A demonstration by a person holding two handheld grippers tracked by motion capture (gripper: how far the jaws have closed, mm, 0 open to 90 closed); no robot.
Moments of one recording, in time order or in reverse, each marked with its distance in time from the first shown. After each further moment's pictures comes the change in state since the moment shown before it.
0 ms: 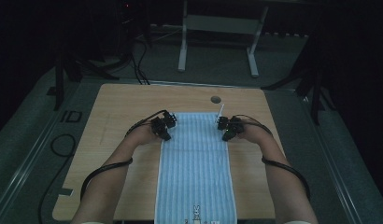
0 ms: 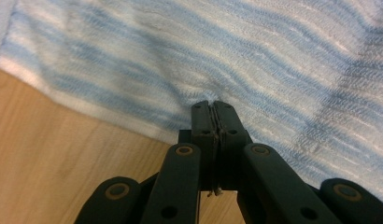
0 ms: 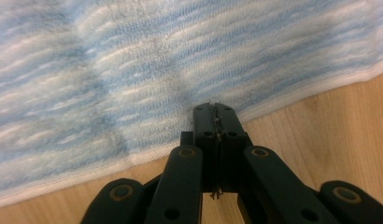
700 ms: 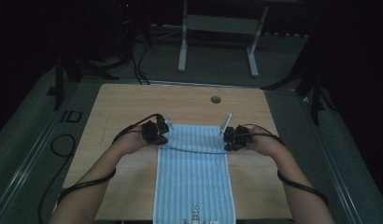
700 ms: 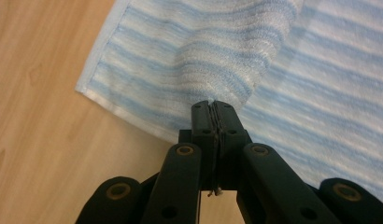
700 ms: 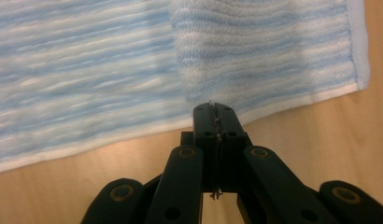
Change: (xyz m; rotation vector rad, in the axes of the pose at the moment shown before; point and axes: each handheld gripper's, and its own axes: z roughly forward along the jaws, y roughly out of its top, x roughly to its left) left arm -0.050 -0.035 -0.057 -0.107 -0.015 0.094; right arm 0.067 -0.023 -0.045 -0.078 -0.001 -0.124
